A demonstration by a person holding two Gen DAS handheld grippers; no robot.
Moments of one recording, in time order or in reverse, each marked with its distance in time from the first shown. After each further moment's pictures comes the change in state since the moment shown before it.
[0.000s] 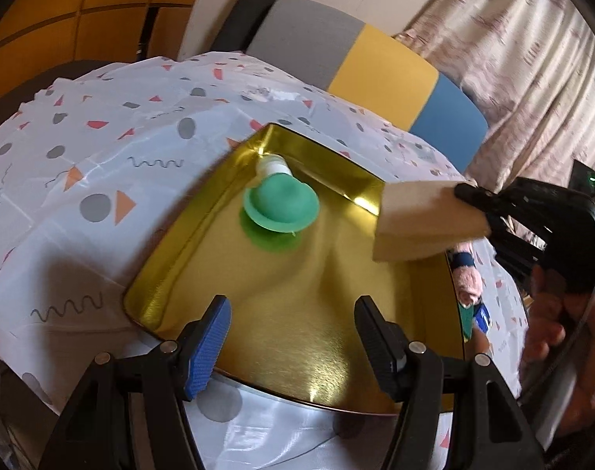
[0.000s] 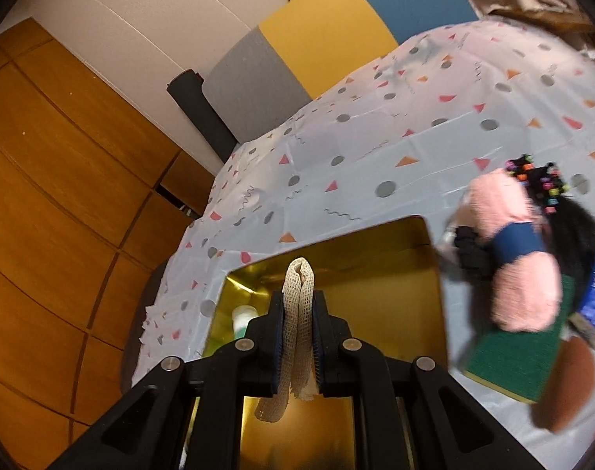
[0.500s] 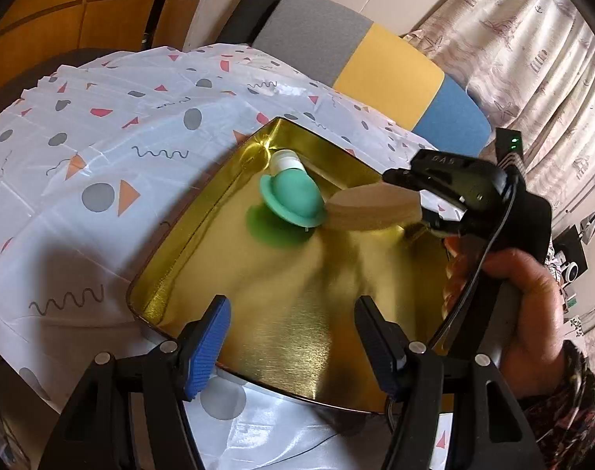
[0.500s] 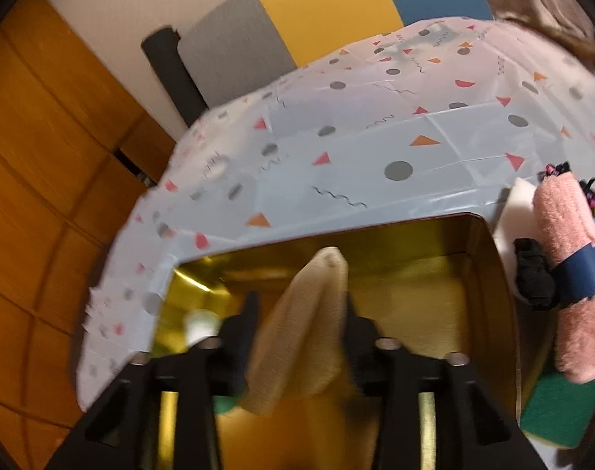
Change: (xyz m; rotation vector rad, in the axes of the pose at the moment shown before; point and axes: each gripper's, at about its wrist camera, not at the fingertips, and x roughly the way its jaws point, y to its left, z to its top) left arm 0.001 0.005 0.000 -0.025 0.025 -0.017; right arm 0.088 0.011 0.003 -0.114 0.096 -0.194
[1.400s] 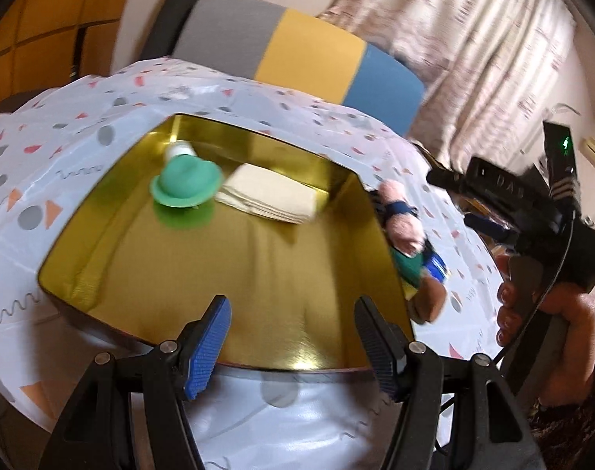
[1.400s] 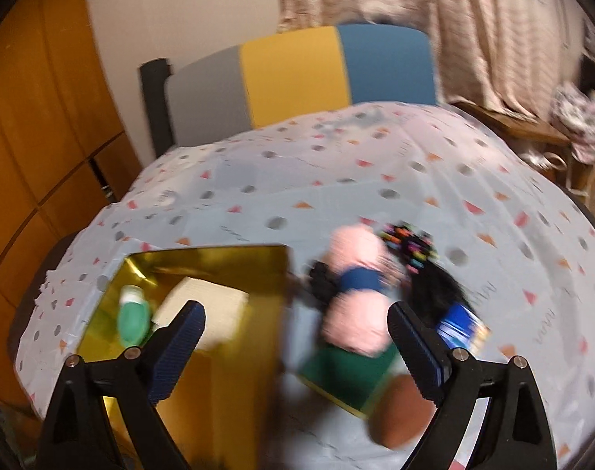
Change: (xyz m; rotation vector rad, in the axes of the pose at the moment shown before) left arm -0.004 -0.061 -0.034 0.236 0.020 -0.142; right arm -0.151 -0.072 -0.043 -0.124 -0.216 -0.238
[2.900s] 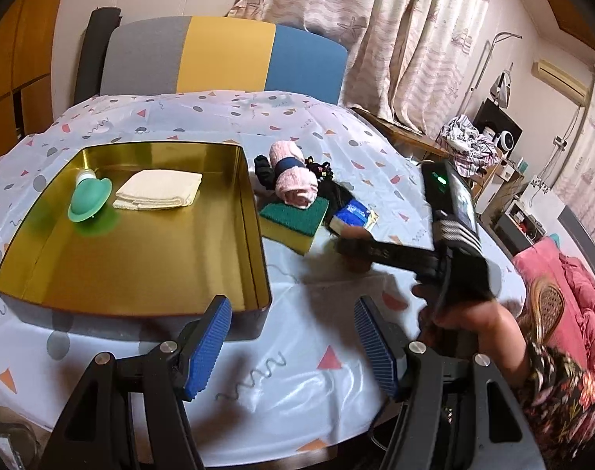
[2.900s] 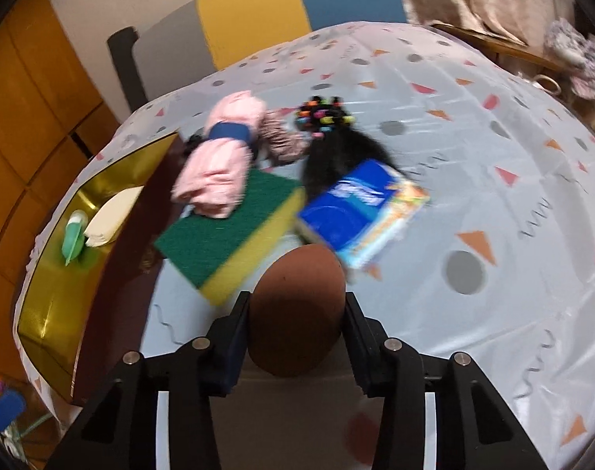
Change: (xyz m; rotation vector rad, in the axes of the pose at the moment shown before) left arm -0.008 -0.116 -0.041 0.245 0.022 -0.045; right arm 0.030 -0.120 -0.085 0.087 0.191 0.049
